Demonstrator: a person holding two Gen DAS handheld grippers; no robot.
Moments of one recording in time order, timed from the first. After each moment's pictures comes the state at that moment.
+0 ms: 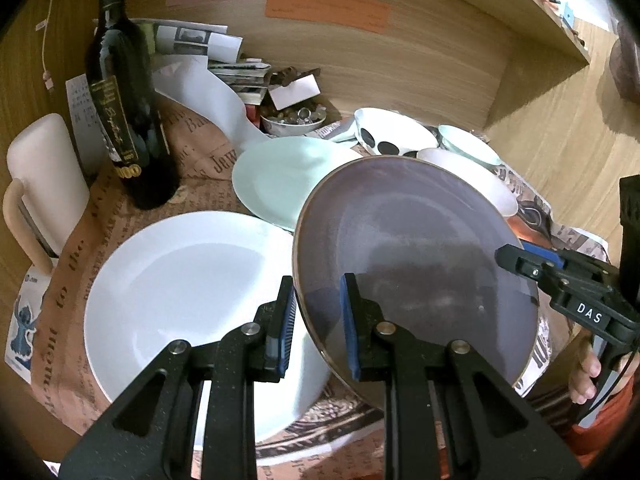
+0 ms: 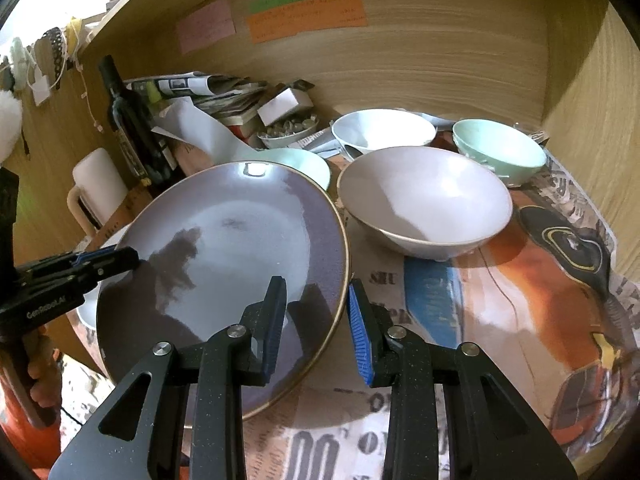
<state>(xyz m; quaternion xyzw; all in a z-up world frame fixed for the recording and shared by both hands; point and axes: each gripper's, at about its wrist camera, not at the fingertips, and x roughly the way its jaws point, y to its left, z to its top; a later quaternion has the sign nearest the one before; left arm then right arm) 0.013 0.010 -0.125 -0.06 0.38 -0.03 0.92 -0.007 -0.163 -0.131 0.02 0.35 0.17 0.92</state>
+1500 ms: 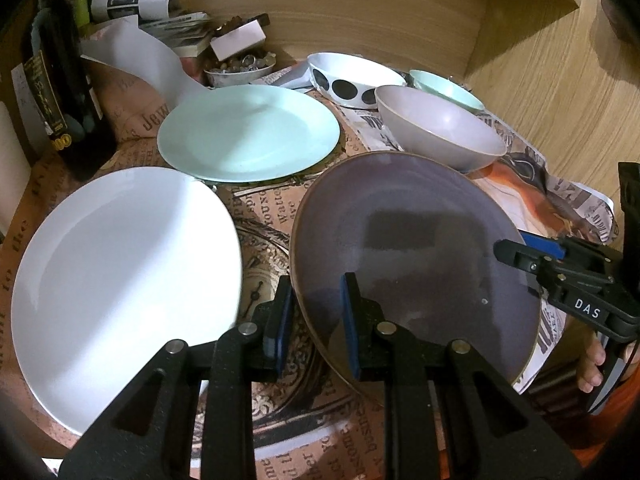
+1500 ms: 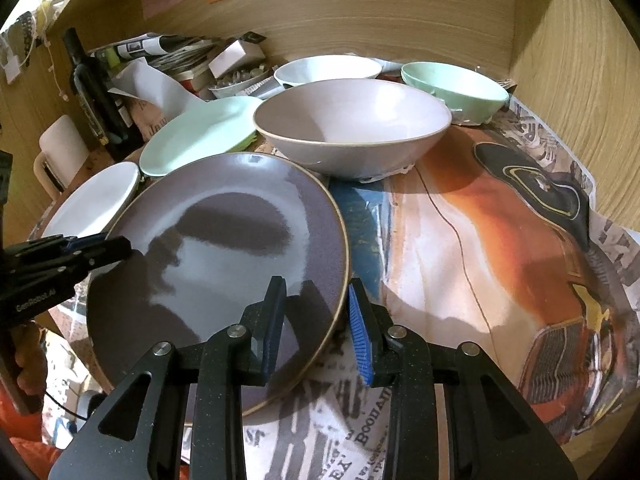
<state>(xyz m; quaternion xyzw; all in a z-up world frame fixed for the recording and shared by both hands) 0.033 -0.045 -0.166 -0.04 0.43 -0.07 0.90 -0.010 -0.209 -0.171 0.01 0.40 0.13 0.91</state>
